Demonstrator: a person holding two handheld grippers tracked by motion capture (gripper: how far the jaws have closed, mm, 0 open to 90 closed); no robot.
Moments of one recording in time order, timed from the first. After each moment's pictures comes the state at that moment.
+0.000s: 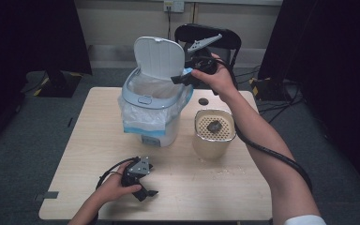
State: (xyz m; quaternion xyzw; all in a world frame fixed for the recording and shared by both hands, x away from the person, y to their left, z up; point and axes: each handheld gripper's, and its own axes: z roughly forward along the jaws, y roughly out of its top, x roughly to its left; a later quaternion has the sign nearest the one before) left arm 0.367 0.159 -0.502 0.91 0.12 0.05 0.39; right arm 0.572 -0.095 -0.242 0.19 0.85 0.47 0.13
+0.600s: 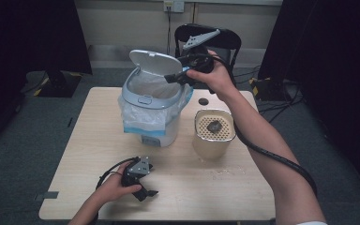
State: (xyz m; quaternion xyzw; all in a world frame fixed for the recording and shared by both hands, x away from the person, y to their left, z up) left arm 0.367 0.159 -0.502 0.91 0.13 0.04 0.39; right arm 0.549 -0.079 -0.220 0.15 0.85 0.49 0.12
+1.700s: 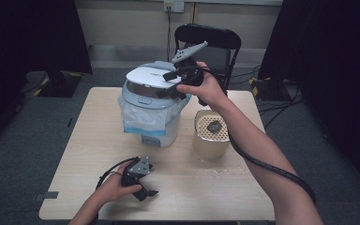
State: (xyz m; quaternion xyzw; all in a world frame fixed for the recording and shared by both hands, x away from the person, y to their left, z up) left arm 0.367 0.158 -0.502 0.91 0.13 0.05 0.39; right arm 0.522 -0.055 -0.237 0.12 0.86 0.49 0.06
